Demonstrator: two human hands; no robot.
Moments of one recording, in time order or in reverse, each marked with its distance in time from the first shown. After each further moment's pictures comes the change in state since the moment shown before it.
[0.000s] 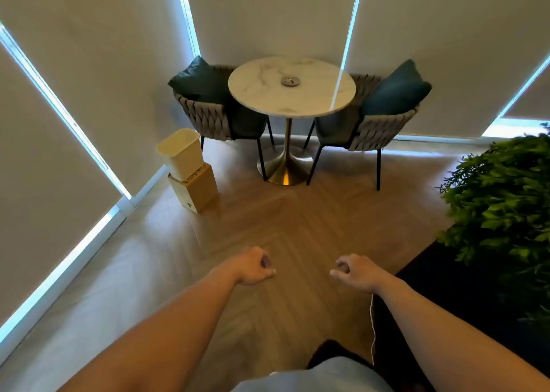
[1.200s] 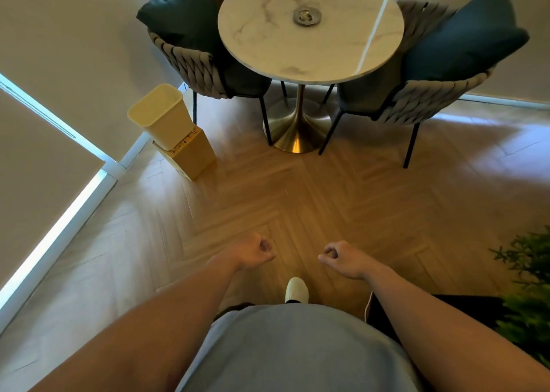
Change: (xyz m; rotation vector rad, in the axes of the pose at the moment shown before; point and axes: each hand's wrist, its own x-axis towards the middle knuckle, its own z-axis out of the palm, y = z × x) left_hand 0.253 0.015 -0.057 -0.300 -0.110 -0.206; right_hand 0.230 0.034 -0.125 0.141 -0.258 0.035
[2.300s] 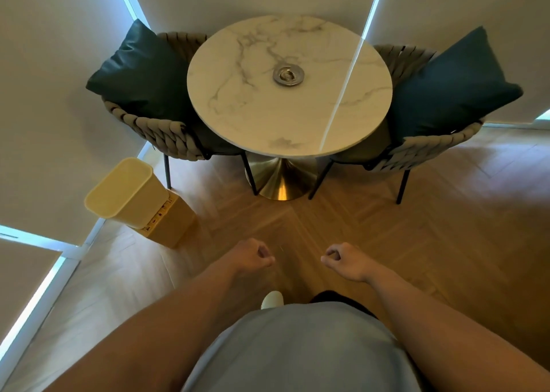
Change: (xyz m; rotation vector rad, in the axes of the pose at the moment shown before) left_hand 0.226 0.038 -0.230 0.133 -0.076 0.181; right_hand 0.185 -0.115 -0.187 0.091 0.124 0.077
